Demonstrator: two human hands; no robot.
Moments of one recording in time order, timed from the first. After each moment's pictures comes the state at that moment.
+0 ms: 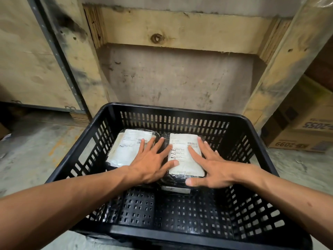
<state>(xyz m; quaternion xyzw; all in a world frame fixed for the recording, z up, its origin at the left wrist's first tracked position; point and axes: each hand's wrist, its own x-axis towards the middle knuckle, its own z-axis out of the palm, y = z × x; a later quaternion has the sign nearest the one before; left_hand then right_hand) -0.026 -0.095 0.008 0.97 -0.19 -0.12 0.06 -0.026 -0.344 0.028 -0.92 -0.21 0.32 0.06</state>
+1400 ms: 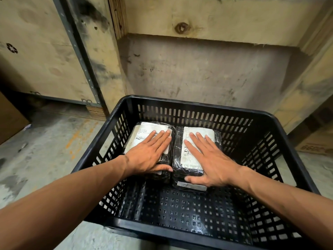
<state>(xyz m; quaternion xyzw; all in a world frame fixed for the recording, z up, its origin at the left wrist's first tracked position) 0.011 -0.018 -0.028 0.94 -0.32 -0.01 -0.09 0.003 -0.292 -0.008 -0.93 -0.34 0.13 -0.03</state>
